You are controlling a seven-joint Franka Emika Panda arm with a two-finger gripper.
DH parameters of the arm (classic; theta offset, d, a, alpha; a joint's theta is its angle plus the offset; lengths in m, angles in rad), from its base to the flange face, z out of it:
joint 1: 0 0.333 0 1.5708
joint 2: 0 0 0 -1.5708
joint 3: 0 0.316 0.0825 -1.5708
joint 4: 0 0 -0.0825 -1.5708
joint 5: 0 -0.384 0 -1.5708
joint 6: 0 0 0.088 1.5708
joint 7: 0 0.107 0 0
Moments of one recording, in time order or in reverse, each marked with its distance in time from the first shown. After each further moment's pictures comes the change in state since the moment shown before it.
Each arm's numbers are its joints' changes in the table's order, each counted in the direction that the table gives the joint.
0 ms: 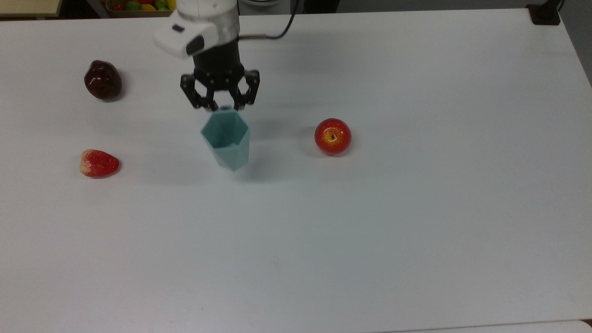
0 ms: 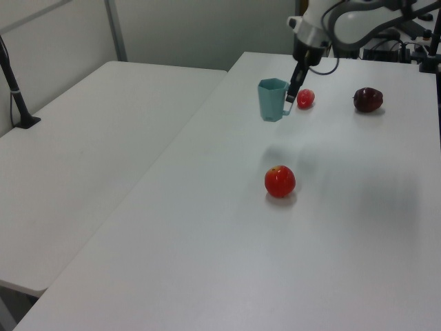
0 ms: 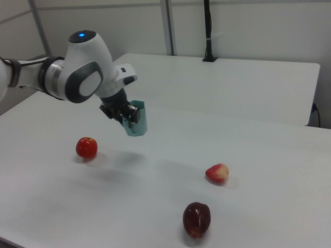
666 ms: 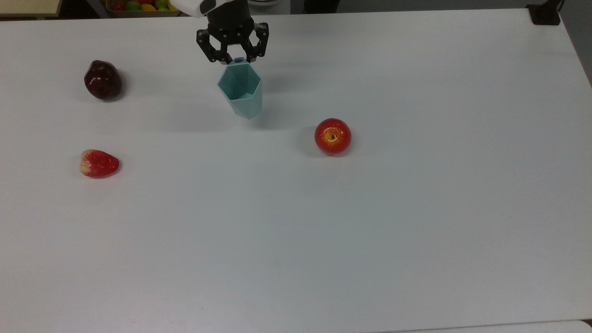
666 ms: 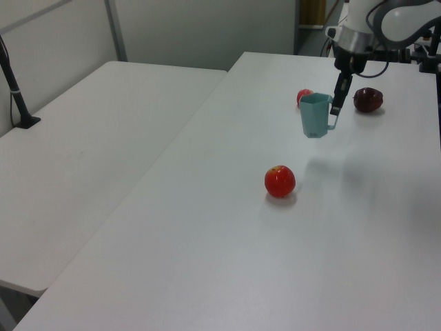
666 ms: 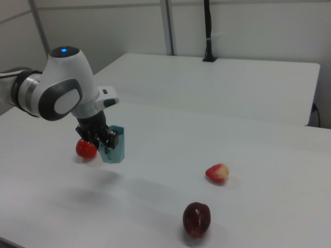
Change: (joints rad) arm -0.008 0.243 0.020 0.303 -0.013 -0.089 0.000
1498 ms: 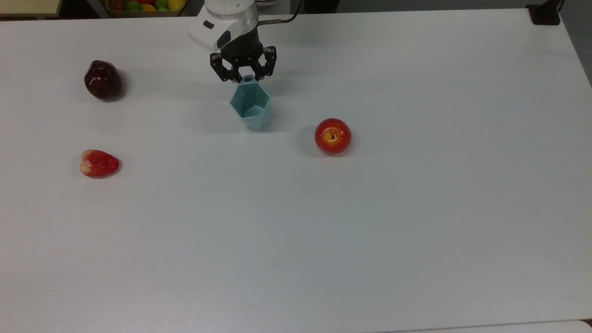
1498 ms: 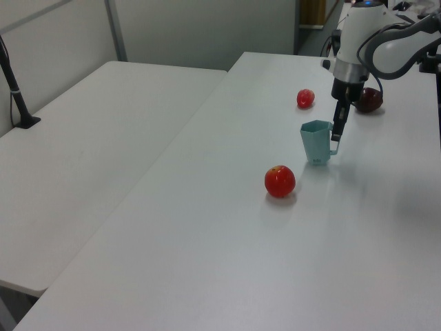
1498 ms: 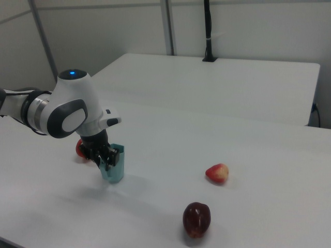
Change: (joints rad) arm 0.016 -0.094 0.007 0.054 0.000 0.082 0.002
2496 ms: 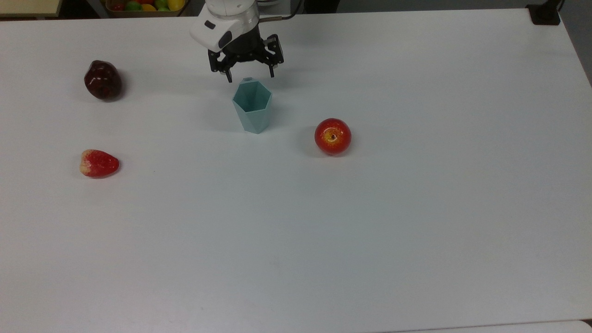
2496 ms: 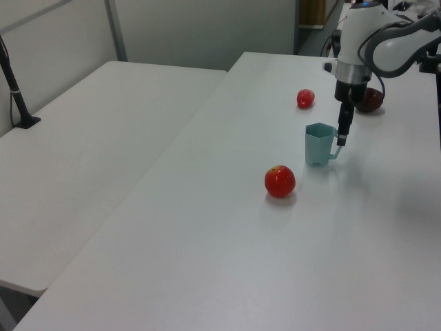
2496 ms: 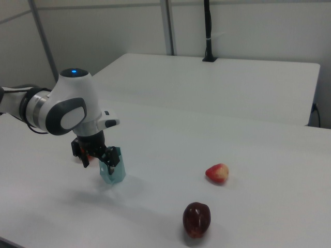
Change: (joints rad) arm 0.000 0.012 0.000 -0.008 -0.008 -0.092 0.000
